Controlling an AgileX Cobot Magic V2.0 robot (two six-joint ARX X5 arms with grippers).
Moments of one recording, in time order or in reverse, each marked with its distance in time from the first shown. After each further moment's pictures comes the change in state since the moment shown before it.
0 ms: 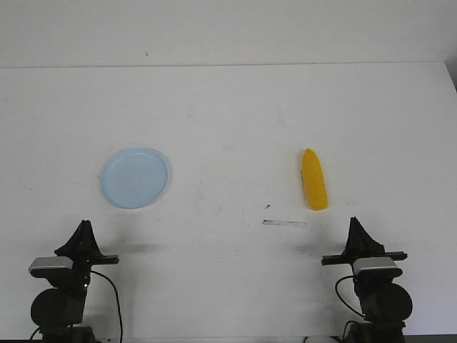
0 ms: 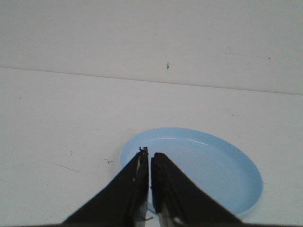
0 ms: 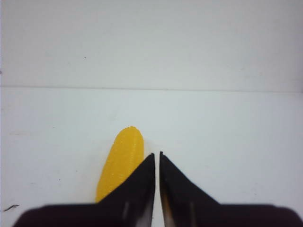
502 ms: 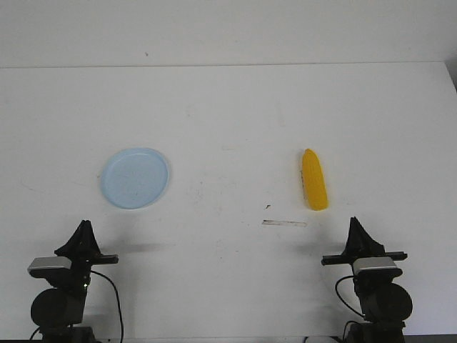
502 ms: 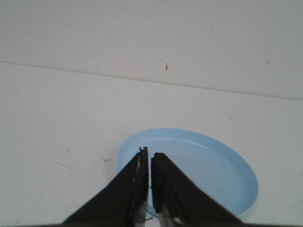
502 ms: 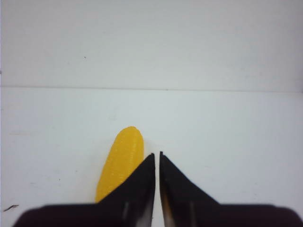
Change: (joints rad) left arm 0.000 0.000 0.000 0.000 0.000 -0.036; right arm 0.000 0.000 0.000 0.000 0.000 0.000
